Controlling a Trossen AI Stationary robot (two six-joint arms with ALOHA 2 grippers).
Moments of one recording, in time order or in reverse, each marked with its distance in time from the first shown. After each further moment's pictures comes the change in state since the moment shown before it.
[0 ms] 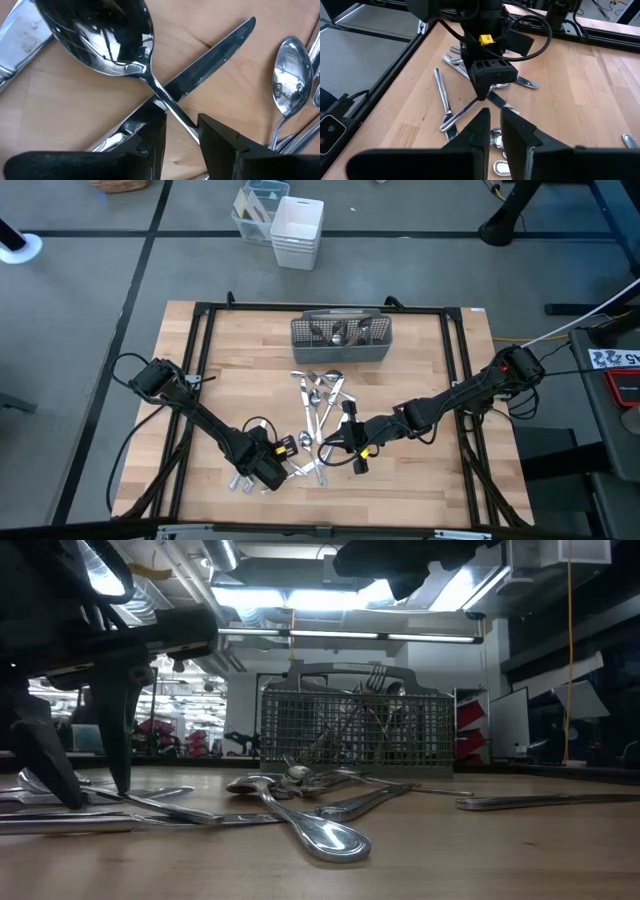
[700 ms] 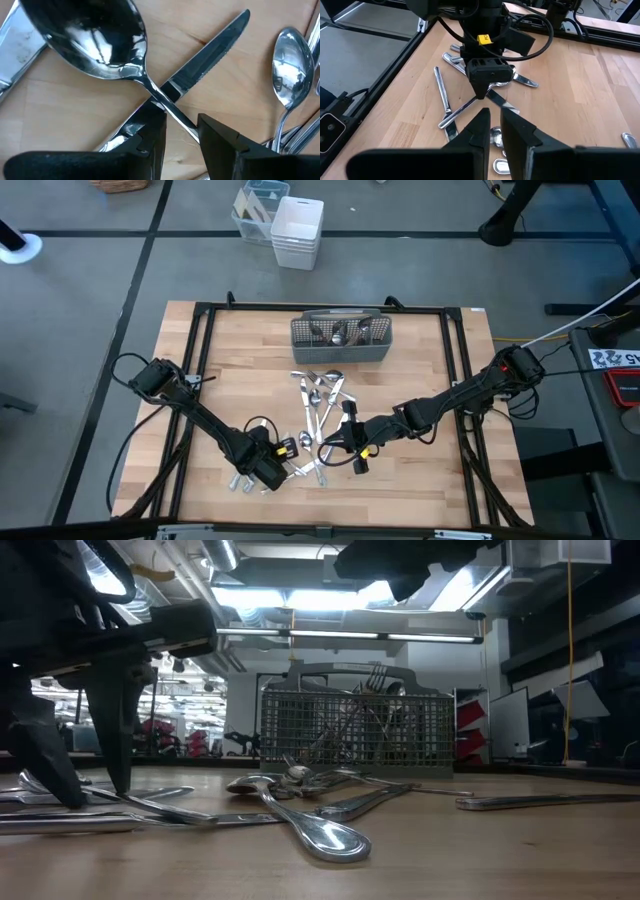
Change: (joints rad) left arm 0.001 0.001 -0.002 0.003 0.001 0.075; right arm 0.000 0.000 0.000 -0.007 0.000 0.000
